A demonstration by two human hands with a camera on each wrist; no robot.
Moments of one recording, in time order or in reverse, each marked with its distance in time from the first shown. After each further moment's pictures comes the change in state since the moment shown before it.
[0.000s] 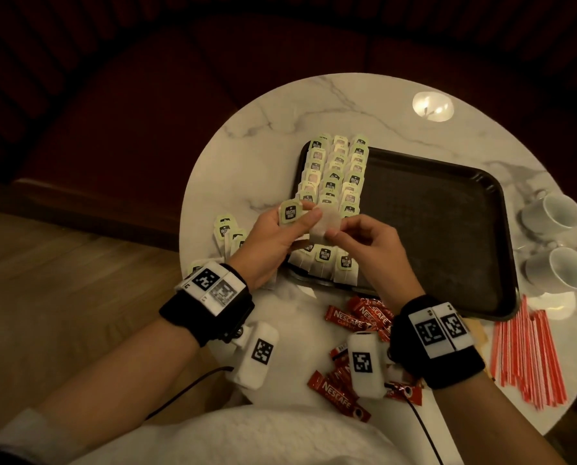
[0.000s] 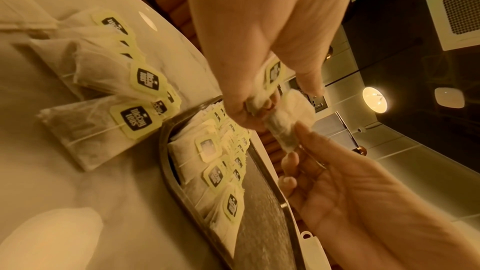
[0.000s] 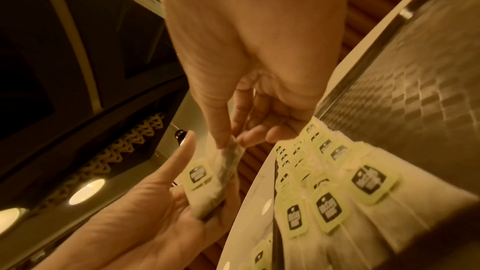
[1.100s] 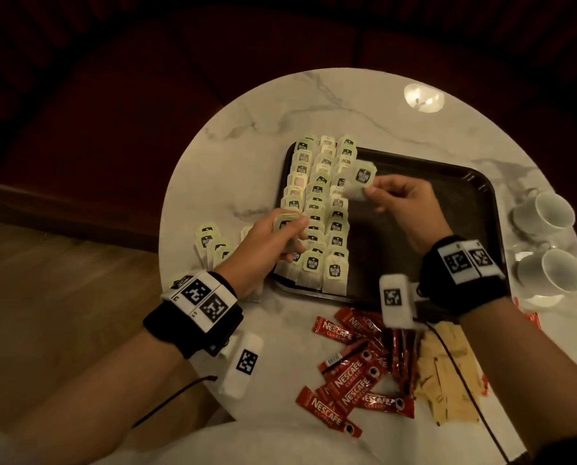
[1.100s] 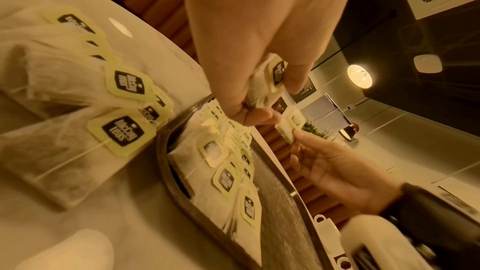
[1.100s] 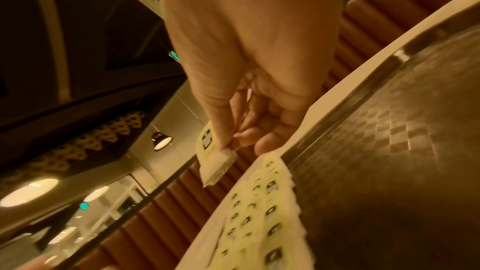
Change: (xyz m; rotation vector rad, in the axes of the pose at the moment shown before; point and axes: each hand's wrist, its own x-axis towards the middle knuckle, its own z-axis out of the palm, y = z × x) left_hand 0.020 -0.003 0.003 0.200 -0.020 -0.070; right_hand 0.079 -0.005 -0.070 -0.116 0.078 0.036
